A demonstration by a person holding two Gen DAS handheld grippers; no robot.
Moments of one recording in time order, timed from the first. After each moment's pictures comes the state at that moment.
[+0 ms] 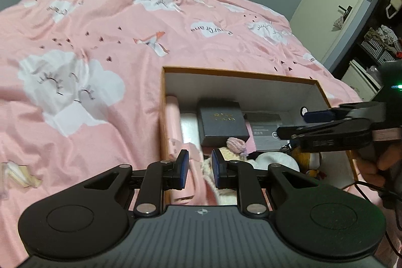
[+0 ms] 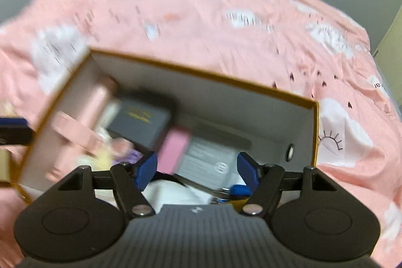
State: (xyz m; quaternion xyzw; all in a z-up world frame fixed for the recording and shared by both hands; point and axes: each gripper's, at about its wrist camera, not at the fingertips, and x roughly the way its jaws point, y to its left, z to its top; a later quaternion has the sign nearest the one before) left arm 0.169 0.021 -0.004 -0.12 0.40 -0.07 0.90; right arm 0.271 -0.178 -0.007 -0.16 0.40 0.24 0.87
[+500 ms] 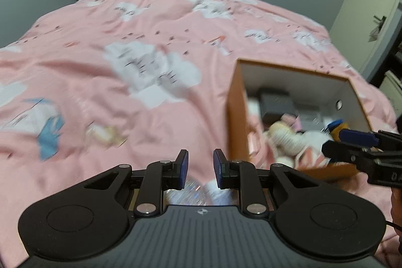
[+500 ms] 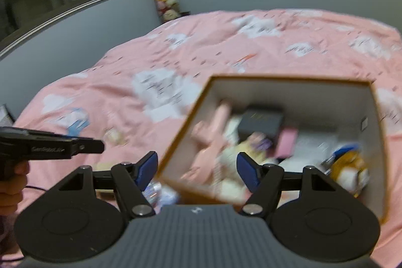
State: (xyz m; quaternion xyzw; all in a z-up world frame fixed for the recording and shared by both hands) left arm 0.073 0.071 0.007 -0.11 0.41 0.04 0.90; right arm 0.137 -0.155 0.002 -0.02 0.35 0.36 0.86
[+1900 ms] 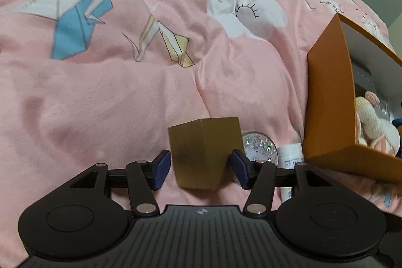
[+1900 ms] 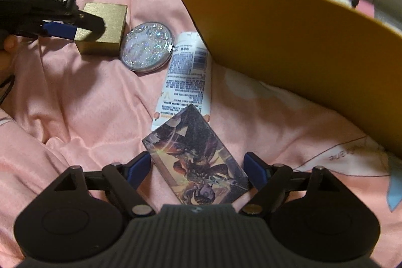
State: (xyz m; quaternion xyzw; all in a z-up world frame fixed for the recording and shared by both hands) left arm 0.087 0.139 -0.088 -0.21 0.51 0.13 0.82; right arm 0.126 -0.108 -0.145 -0.16 0.54 0.37 0.74
